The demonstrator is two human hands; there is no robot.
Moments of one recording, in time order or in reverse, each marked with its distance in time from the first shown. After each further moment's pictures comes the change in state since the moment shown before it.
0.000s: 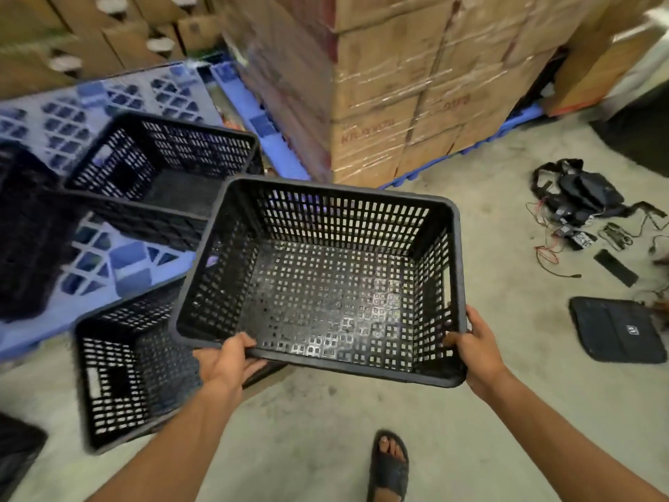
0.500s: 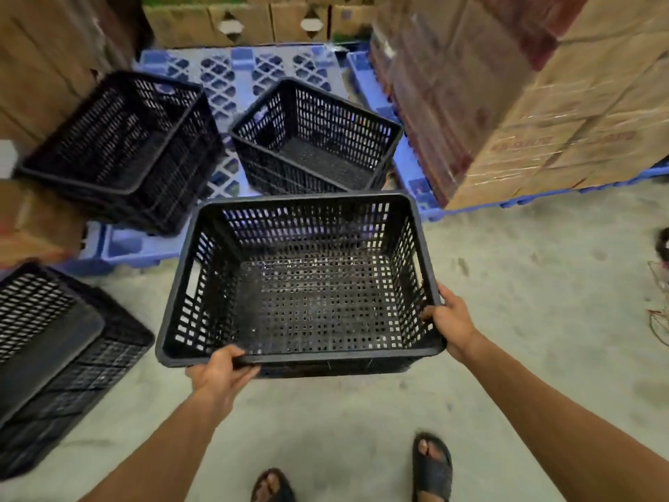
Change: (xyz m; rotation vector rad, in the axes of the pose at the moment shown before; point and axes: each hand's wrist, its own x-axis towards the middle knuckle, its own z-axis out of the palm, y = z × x) left_hand 0.059 0.024 -0.274 -0.272 0.172 -0.165; right_hand -0.069 0.031 0.270 -0.288 -0.359 -0.028
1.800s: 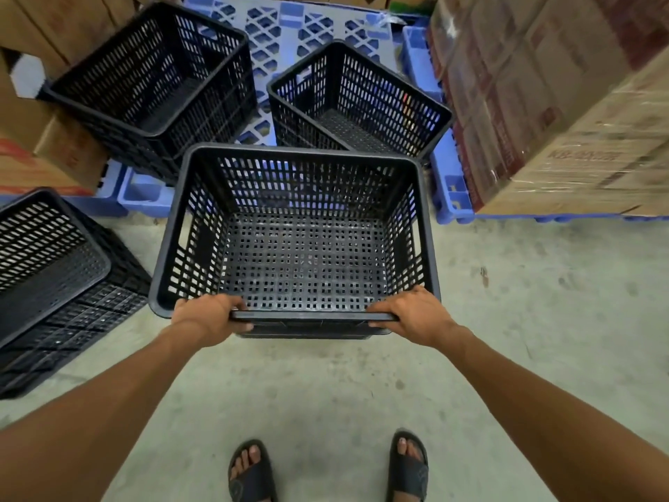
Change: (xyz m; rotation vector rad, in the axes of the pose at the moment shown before) left_hand 0.061 0.043 -0.017 1.886 -0.099 0.586; right_hand 0.050 0.014 0.060 -1.514 -0.530 -1.002
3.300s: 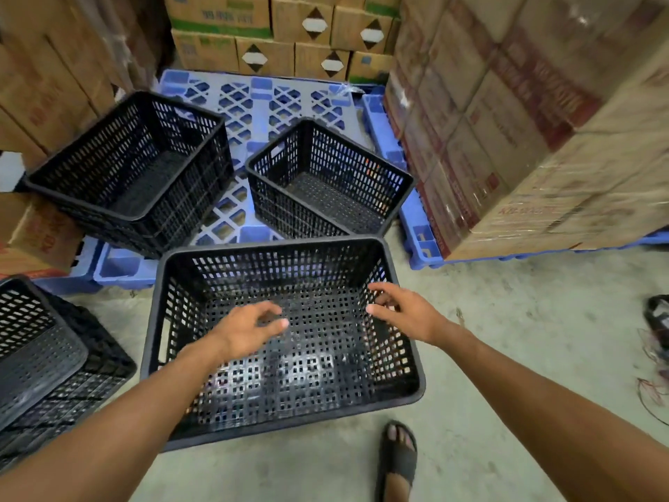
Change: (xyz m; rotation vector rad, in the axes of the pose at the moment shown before) left_hand 0.022 0.056 -0.119 -0.611 -0.066 0.304; right_hand 0.044 0.016 -0.130 0.687 0.042 0.443
